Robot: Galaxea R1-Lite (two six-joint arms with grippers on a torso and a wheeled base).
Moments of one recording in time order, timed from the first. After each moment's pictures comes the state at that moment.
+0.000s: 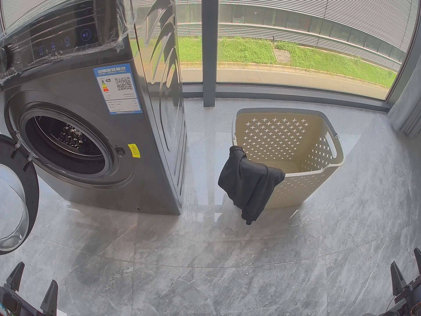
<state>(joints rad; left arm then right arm) 0.00 0.02 -0.02 0.00 -0.03 -0.01 0.01 0.02 -0.02 0.00 -0.02 0.04</state>
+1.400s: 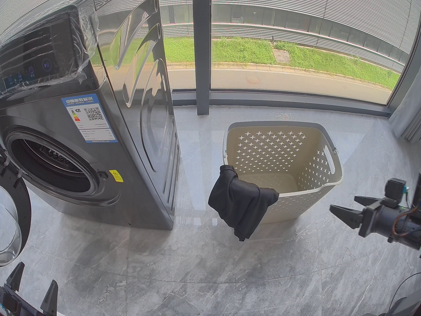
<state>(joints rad) 0.00 0.02 -0.02 0.00 -0.03 -0.01 0.31 1.25 -0.31 -0.64 0.09 0.18</state>
